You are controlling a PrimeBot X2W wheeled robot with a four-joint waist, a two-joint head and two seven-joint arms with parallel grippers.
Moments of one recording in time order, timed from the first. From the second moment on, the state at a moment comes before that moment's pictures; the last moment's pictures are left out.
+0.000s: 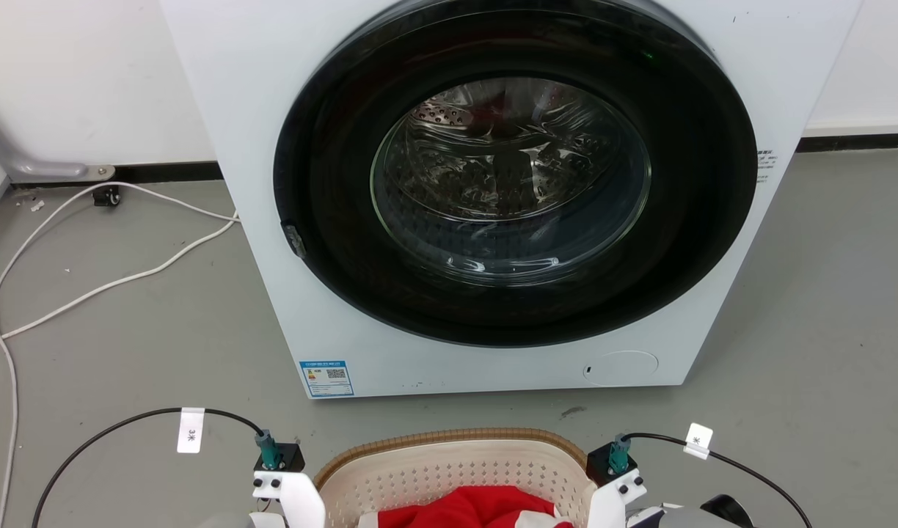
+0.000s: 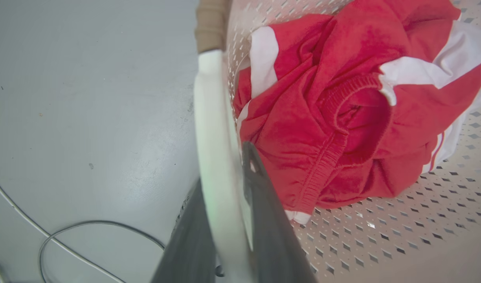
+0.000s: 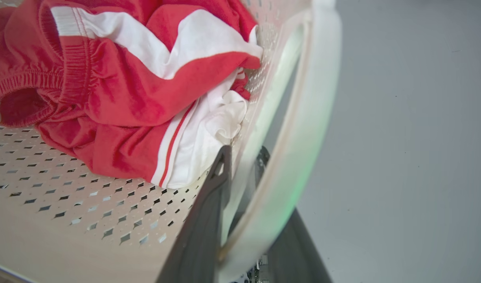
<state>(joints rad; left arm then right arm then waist) -0.53 0.26 -1.05 1.15 -1.12 -0.13 0.42 -0.56 -0.11 1.26 1.16 0.97 0.13 0.36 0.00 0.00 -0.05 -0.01</state>
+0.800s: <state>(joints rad) -0.54 0.26 -1.10 1.16 -1.17 -0.13 0.41 -0.56 -0.11 1.28 1.16 0.99 0.13 0.36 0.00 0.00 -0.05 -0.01</state>
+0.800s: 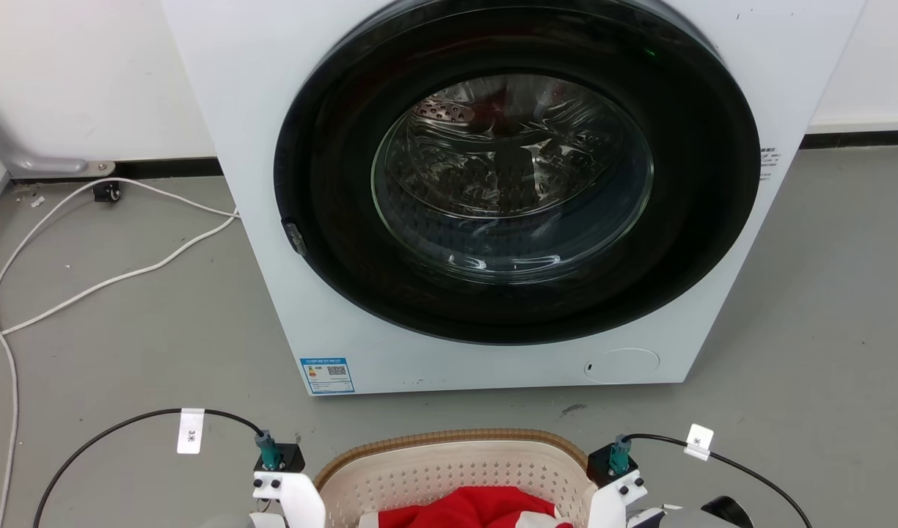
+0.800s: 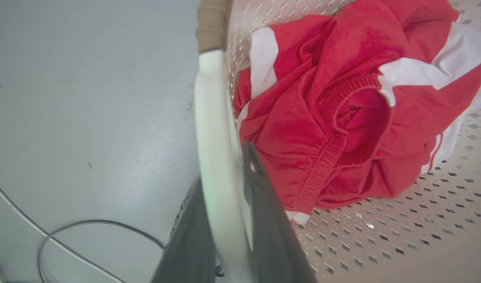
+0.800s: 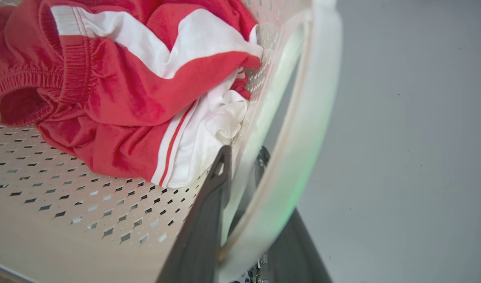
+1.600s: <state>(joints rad) -0.54 0.26 -1.14 1.16 -1.21 -0.13 0.40 -0.56 -0.11 1.28 1.16 0.99 0.13 0.36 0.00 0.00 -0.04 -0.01</state>
